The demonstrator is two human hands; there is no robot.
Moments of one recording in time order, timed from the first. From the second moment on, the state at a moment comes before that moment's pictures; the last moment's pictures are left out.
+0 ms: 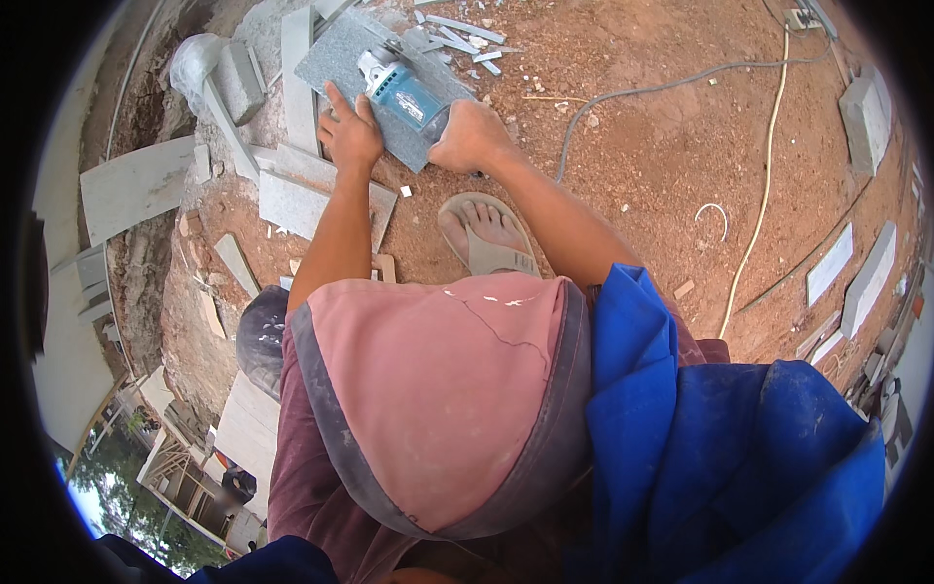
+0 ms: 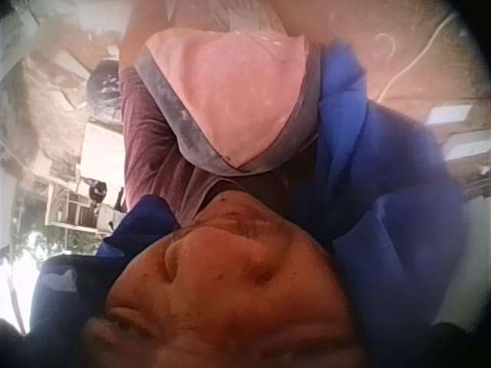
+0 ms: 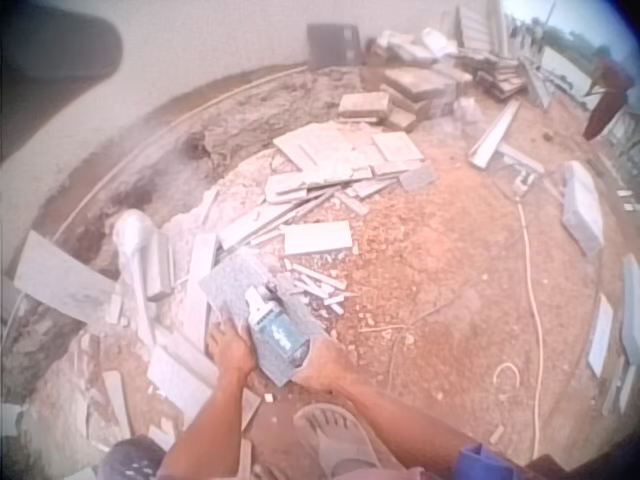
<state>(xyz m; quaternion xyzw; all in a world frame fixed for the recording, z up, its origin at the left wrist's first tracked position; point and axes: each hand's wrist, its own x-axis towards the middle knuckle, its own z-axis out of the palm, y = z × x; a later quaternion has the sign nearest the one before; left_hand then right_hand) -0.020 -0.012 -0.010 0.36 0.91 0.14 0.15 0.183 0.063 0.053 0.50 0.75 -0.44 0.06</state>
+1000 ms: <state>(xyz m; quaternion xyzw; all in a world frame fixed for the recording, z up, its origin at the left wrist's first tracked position) -0.021 -0.012 -0.015 0.36 0.91 0.14 0.14 0.199 0.053 0.051 0.50 0.74 -0.44 0.06</state>
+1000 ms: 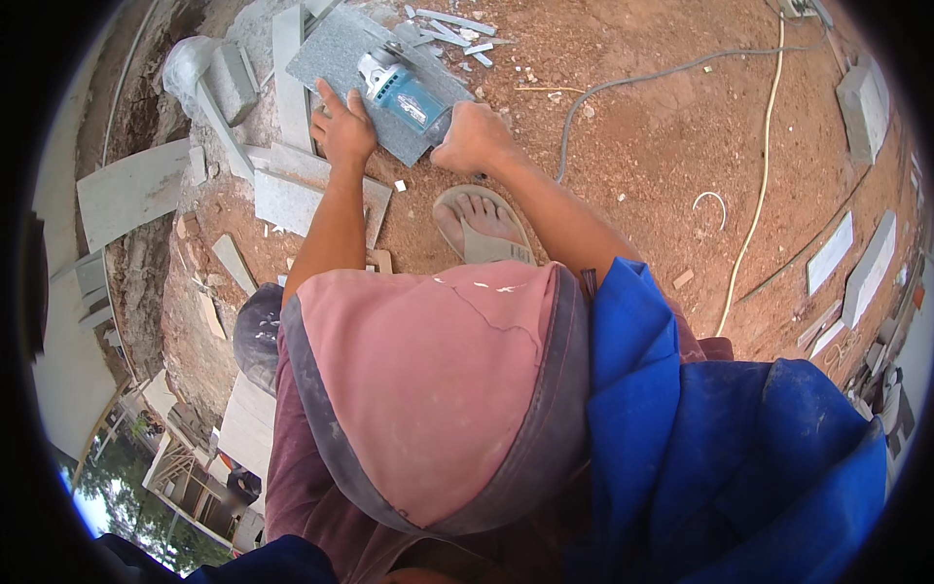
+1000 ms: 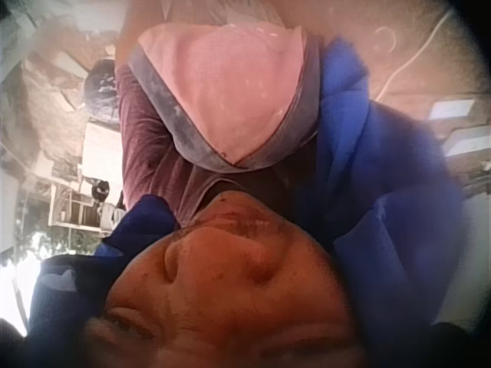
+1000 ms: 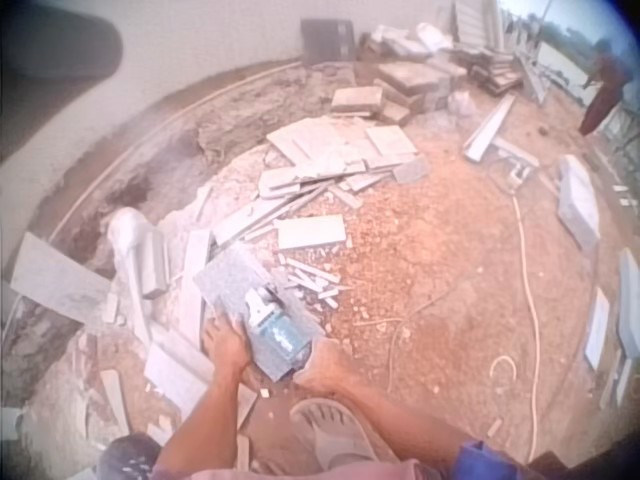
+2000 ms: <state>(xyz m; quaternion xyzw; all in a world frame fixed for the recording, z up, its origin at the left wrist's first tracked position) -0.018 -0.011 -0.010 0.36 0.91 0.14 0.13 0.218 0.042 0.058 0.50 0.74 -0.45 0.06</state>
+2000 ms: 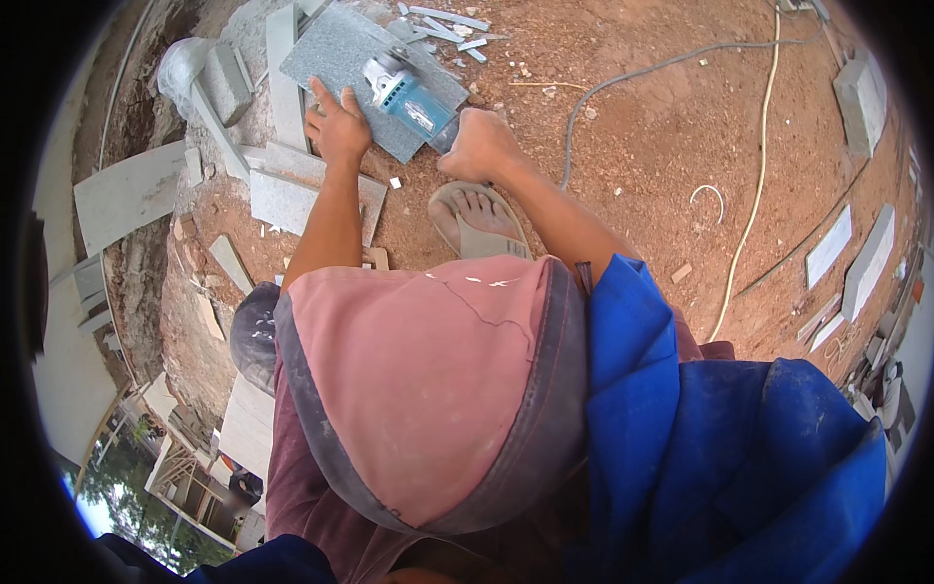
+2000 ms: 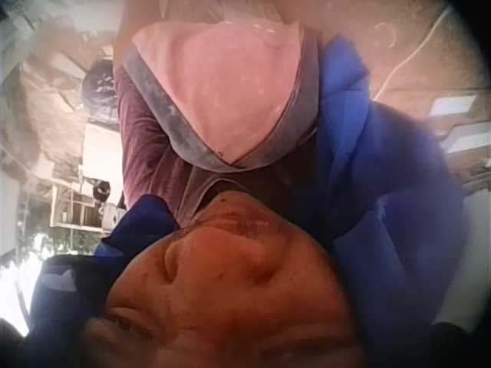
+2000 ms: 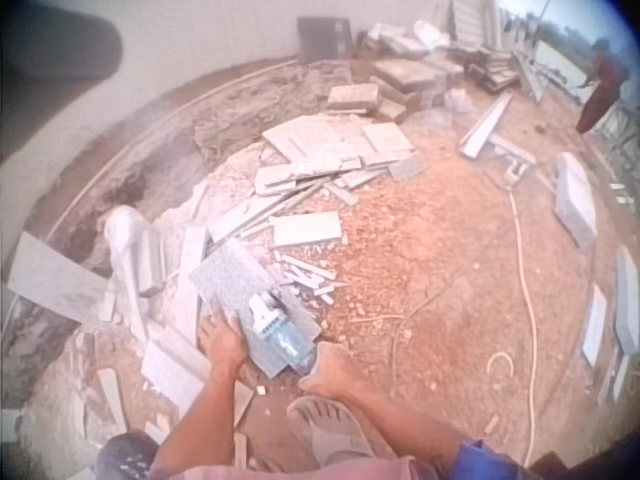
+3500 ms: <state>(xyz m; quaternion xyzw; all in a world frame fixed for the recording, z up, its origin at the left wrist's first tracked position) -0.018 -0.008 -0.009 0.35 0.92 0.13 0.14 0.251 0.022 0.061 0.52 0.73 -0.44 0.06</state>
